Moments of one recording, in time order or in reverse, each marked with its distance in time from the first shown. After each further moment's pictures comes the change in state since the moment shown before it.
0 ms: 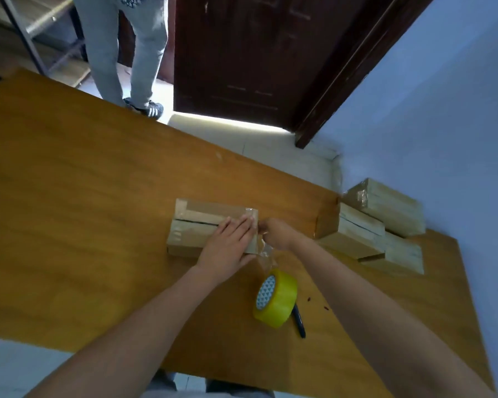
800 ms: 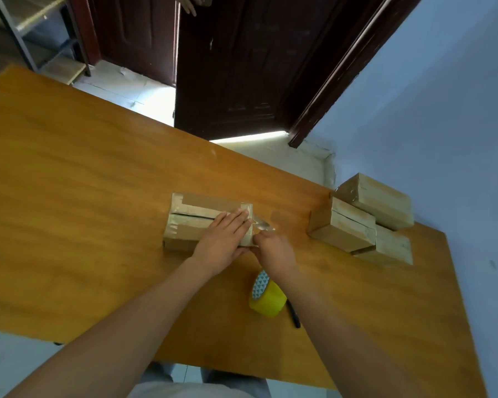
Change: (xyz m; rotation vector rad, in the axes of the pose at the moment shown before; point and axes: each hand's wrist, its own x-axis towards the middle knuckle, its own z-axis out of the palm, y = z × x) left_hand 0.002 0.004 -0.014 -0.101 -0.255 -0.039; right_hand -0.049 -0.002 0.059 -0.264 0.523 -0.153
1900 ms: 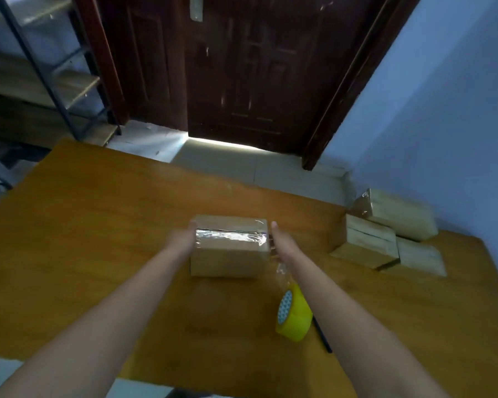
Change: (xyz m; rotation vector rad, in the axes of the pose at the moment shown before) left_hand -0.015 -0.082 -0.078 -0.865 0.037 -1.074; right_hand 0.055 -0.002 -0.016 1.165 -0.166 0.696
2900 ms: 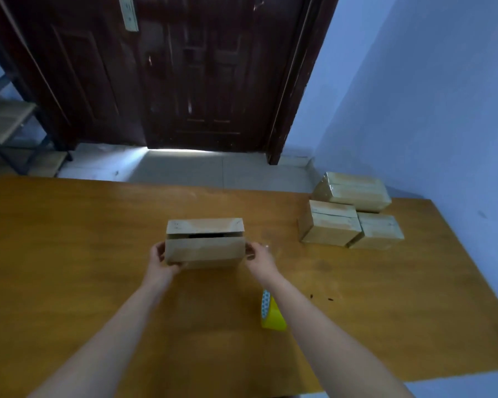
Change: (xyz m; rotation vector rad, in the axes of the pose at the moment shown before) left_hand -0.004 -0.037 0.025 -0.321 -0.153 0.289; right_hand -0.034 0.036 0.006 -0.056 0.112 -0.191
